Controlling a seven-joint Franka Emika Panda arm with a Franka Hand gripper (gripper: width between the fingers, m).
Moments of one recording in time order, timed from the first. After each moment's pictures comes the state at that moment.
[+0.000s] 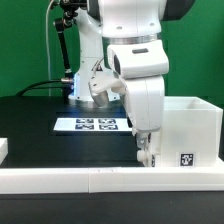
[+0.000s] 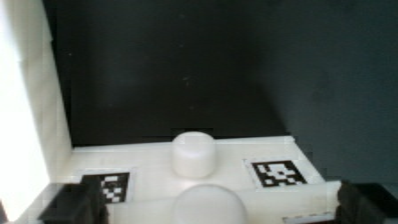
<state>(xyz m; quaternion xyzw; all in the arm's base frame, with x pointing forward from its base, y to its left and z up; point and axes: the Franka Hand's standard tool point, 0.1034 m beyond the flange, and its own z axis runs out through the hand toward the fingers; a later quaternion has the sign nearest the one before) 0.594 0.026 0.061 -0.69 -0.72 0.00 0.08</state>
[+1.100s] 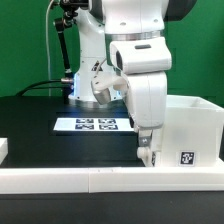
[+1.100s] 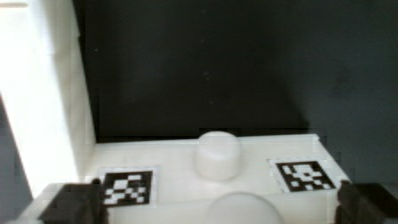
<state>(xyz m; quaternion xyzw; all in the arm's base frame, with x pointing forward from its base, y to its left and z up) 0.601 0.027 0.063 -0.70 -0.71 -0.01 0.07</state>
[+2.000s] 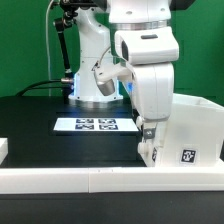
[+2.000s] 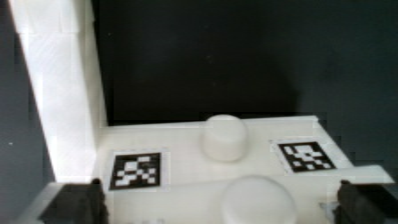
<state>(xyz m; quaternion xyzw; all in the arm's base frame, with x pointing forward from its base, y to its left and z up) 0.606 0.034 0.078 -0.70 -0.71 0.00 0.07</state>
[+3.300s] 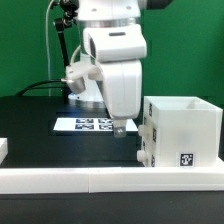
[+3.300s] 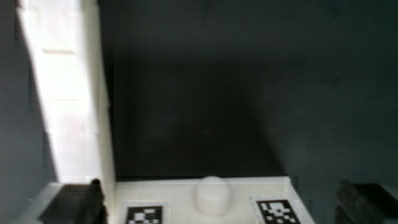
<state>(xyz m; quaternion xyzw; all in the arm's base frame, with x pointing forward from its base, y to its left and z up) 0.606 -0.024 0.090 -0.69 -0.72 -0.01 0.06</state>
